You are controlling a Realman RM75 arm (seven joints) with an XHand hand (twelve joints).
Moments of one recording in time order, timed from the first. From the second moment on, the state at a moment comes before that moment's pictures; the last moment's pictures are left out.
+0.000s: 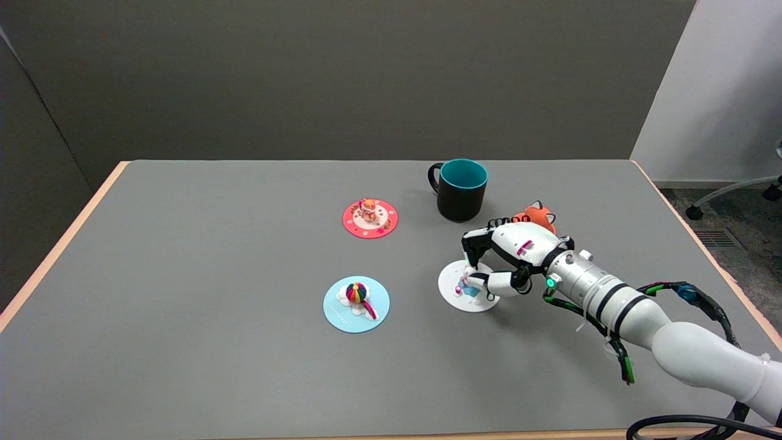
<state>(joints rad) -0.19 -0.71 1.21 -1.66 -1.52 0.27 -0.59</state>
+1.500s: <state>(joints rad) -0.19 -0.71 1.18 -1.67 -1.51 0.28 -0.59</state>
